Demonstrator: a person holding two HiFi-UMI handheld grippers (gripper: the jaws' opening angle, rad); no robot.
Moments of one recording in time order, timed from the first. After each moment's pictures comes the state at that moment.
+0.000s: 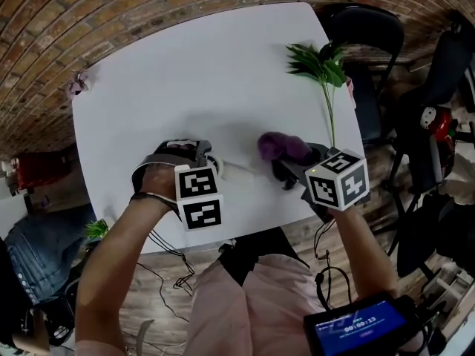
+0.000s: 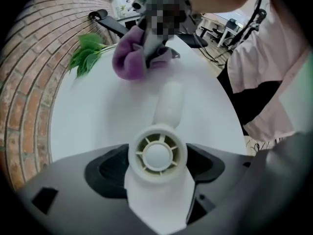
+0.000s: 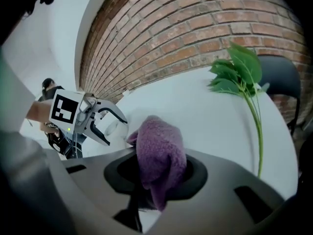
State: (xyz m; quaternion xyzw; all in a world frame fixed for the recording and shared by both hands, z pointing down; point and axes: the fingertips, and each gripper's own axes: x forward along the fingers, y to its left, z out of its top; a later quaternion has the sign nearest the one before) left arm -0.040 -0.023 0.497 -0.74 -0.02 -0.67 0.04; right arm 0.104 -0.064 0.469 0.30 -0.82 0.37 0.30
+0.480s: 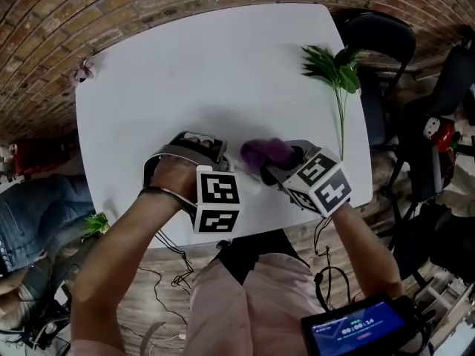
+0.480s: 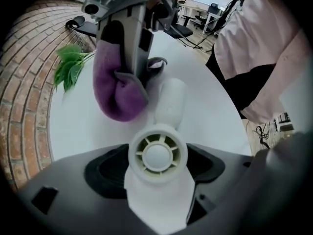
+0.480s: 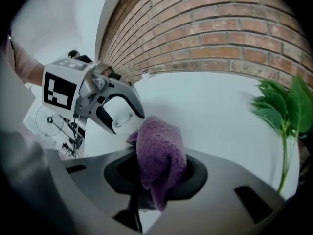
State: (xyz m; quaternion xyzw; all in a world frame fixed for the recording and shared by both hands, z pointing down) left arm -0.034 -0.018 0.498 -0.72 -0.08 -0.68 0.11; right arm 0.045 -0.056 0.472 0.19 -0.86 0.26 0.40
